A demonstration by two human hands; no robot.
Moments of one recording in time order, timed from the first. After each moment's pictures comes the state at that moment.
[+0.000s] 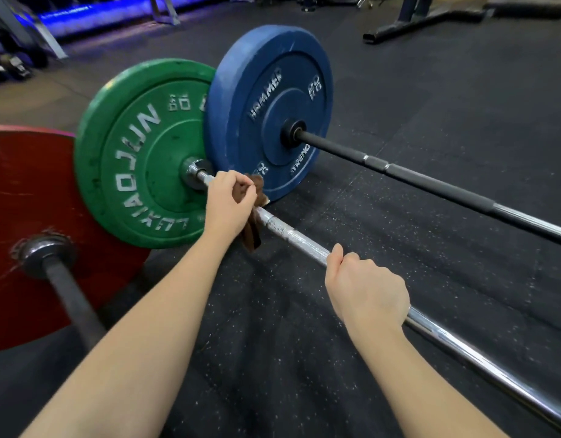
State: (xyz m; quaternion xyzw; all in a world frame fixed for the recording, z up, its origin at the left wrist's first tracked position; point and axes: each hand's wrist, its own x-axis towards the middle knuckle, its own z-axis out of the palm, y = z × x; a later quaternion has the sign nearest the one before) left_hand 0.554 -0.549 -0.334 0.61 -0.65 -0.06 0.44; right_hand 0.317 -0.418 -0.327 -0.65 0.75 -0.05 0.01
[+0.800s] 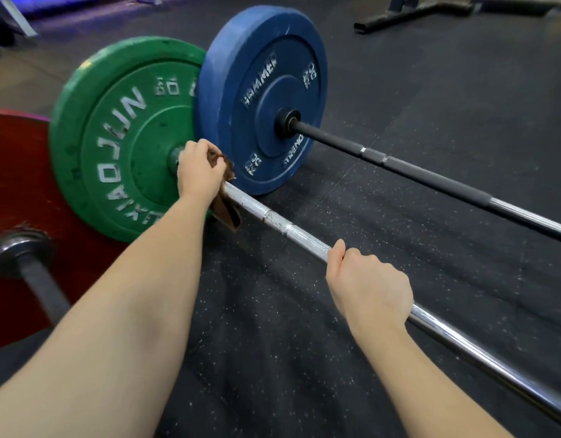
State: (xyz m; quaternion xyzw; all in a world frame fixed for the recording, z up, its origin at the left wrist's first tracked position) left_hand 0.601 -0.614 -0.328 0.71 -0.59 -0.04 0.37; right_hand 0.321 -0.419 -0.333 -0.65 0.76 -0.03 -0.03
